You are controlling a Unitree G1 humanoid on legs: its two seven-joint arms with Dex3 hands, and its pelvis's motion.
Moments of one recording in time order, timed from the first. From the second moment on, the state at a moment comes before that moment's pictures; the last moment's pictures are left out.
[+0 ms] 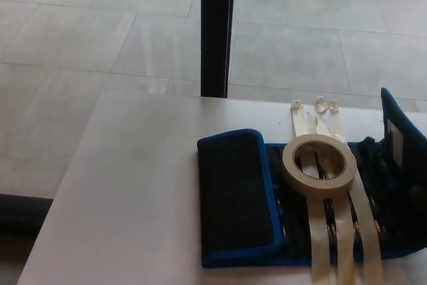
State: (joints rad) left_arm -0.16 0.57 0.50 1.24 -0.13 -0.10 0.21; right_arm -0.31 -0.55 0.12 0.64 -0.62 -0.20 -0.79
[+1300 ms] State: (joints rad) left_arm -0.16 0.57 0.49 1.24 -0.13 -0.10 0.21; right_arm -0.27 -0.56 -0.72 0.68 -0.10 0.09 -0.54
